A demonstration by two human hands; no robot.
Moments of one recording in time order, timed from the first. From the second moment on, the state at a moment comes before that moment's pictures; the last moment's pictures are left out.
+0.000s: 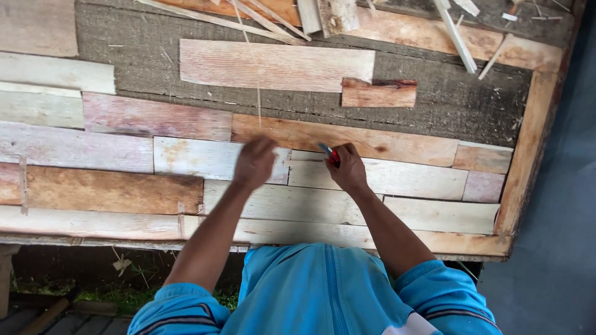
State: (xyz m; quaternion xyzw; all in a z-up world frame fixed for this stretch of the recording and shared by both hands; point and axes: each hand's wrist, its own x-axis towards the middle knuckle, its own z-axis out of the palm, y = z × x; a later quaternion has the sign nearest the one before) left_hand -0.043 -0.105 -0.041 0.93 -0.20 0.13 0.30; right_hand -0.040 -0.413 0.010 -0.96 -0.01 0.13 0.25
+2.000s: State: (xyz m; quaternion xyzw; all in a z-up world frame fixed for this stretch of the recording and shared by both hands) left_hand 0.105 -0.268 0.011 0.93 -0.18 0.00 0.33; right_hand 0.118 -0.541 0.076 -0.97 -0.06 0.21 0.13
